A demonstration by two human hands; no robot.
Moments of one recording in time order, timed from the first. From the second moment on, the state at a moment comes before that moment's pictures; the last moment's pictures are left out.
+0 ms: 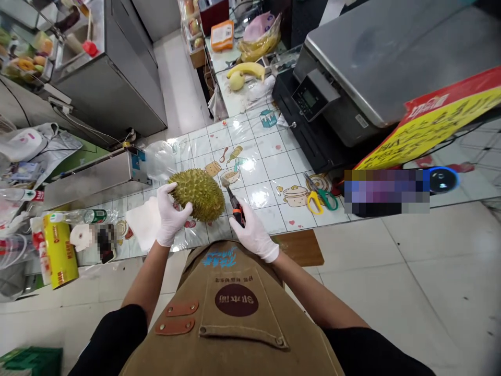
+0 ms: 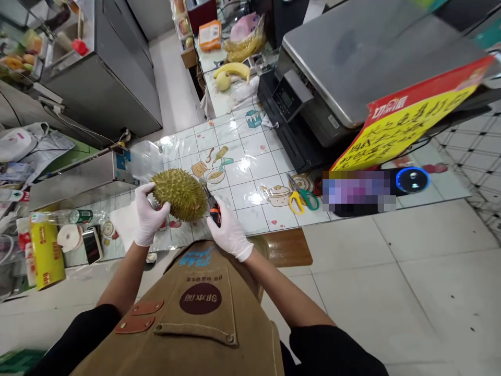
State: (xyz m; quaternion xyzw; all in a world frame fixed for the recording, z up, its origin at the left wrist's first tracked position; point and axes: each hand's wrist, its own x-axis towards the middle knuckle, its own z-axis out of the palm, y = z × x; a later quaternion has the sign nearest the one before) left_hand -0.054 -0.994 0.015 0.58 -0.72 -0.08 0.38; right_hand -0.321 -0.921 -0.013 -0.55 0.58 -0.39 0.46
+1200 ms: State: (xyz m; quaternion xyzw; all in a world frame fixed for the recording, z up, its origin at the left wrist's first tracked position) left_hand -0.055 -0.951 -0.027 0.65 -0.64 -0.04 0.41; right_hand -0.342 -0.883 0.049 -0.73 0.63 -0.06 0.27
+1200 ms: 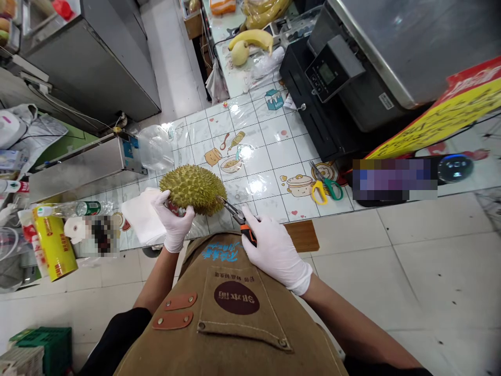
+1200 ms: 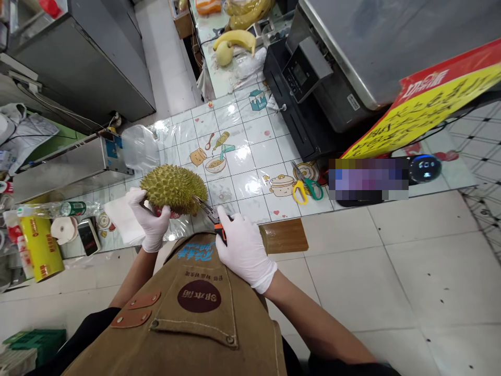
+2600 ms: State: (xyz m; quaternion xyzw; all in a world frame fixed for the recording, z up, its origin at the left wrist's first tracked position) left_hand -0.061 -0.951 -0.018 0.63 -0.64 -0.07 0.44; right_hand -0.327 -0.918 0.052 -0.74 0.59 0.02 0.32
